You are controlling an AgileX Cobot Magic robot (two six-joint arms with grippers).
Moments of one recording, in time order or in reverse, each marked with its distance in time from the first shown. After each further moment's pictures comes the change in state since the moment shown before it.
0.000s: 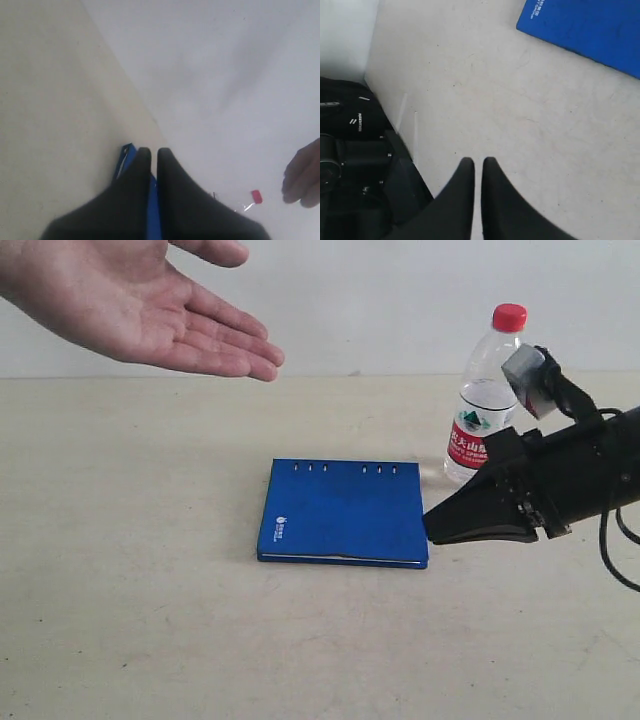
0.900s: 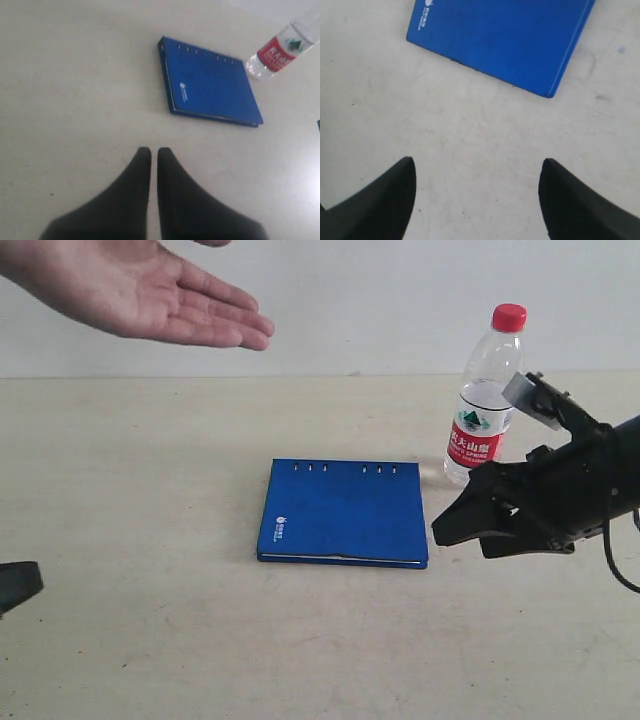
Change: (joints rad) left arm -0.005 0.747 -0.174 -0.823 0.141 1.614; right arm 0.024 0.000 0.002 -0.161 -0.288 0.126
